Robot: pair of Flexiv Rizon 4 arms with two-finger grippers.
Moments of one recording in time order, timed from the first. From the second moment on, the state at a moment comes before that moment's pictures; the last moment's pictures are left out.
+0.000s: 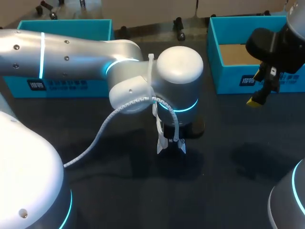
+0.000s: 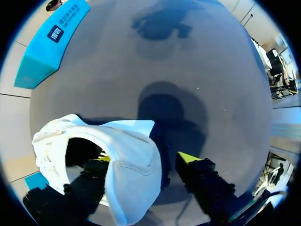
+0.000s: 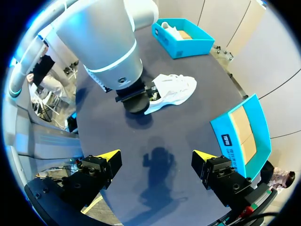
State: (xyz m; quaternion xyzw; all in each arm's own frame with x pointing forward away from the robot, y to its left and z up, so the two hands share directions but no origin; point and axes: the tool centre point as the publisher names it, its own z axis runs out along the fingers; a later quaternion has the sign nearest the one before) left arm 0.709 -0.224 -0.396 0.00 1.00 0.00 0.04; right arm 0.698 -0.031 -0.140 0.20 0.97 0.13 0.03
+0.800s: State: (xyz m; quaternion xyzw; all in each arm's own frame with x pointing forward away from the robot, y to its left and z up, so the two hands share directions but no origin) left arm 0.696 -0.210 -0.395 0.02 1.00 0.01 0.01; right arm 0.698 -0.031 -0.140 0.20 0.97 0.13 0.03
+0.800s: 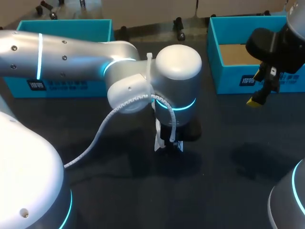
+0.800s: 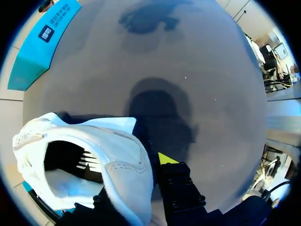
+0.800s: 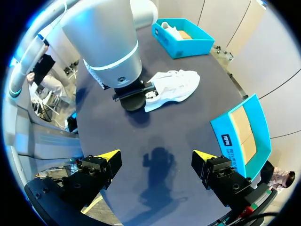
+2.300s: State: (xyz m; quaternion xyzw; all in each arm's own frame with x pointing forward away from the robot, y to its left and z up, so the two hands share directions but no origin) left arm 0.741 -0.168 -0.204 0.06 1.00 0.02 -0.03; right arm 0.698 -0.031 -0.140 0.20 0.97 0.13 0.03
